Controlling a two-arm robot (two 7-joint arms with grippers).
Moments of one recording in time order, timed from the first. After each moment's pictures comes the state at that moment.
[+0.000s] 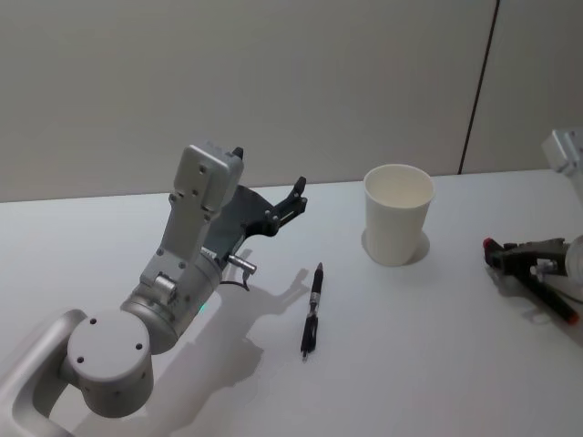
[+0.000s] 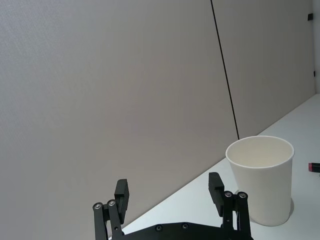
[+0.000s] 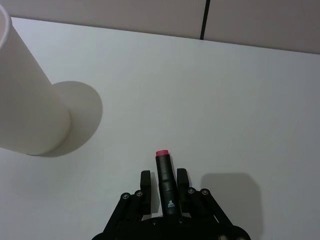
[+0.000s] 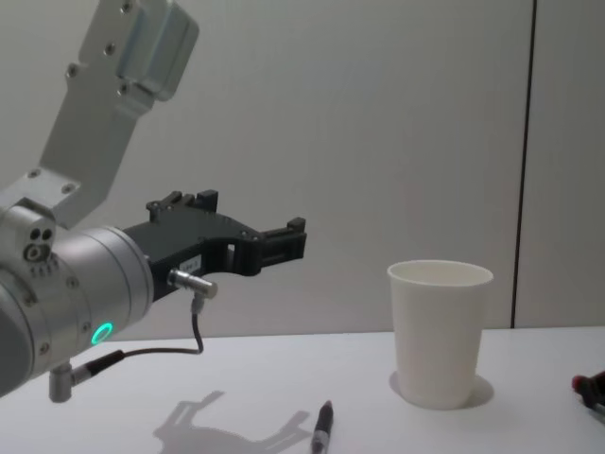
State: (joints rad) left arm -0.24 0.38 0.45 -1.63 -0.20 0.01 -0.01; right arm 0.40 0.33 -0.18 -1.37 0.19 0.84 0.37
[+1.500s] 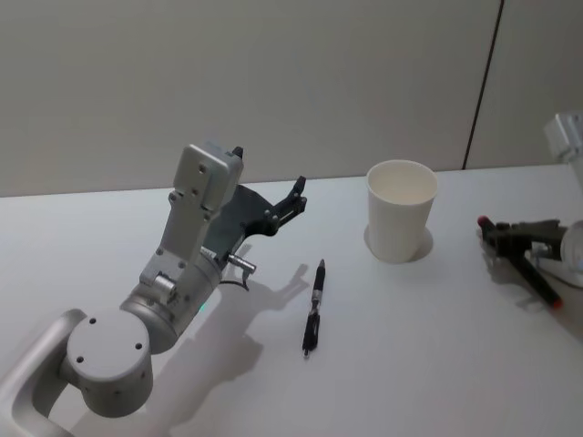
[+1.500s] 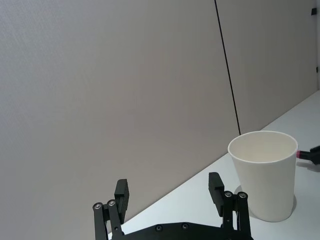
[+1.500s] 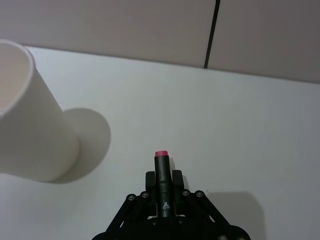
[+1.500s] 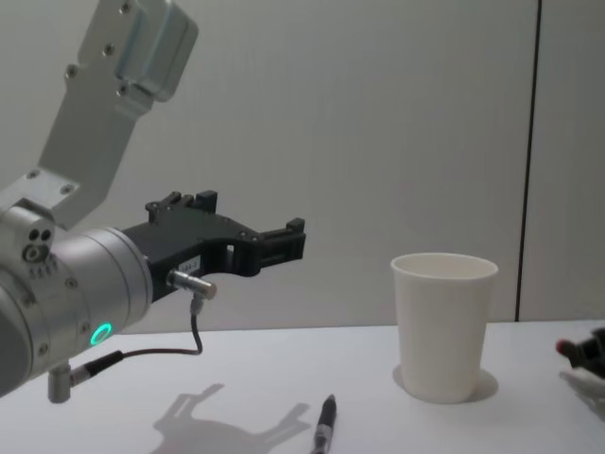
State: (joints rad) left arm -0.24 0.38 0.45 -1.63 -0.20 0.01 -0.01; right arm 0.41 0.32 -0.18 -1.38 0.22 0.75 0.34
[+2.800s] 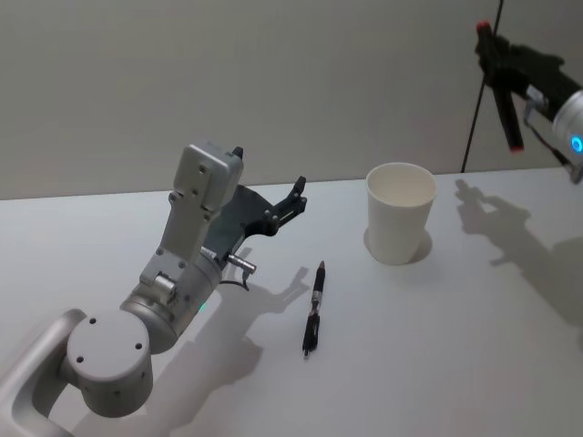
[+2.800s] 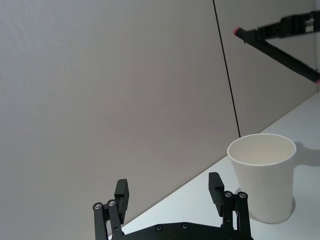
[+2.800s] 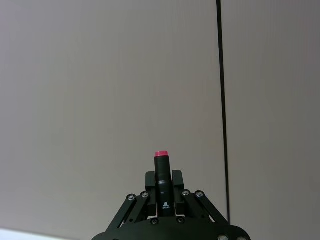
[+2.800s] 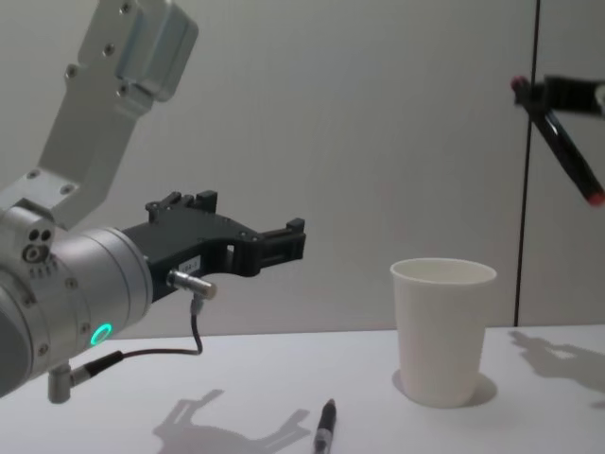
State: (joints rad) left arm -0.24 0.38 0.45 -1.63 -0.20 0.01 -0.01; right arm 0.54 0.24 -0.15 -1.38 0.44 0.29 0.23
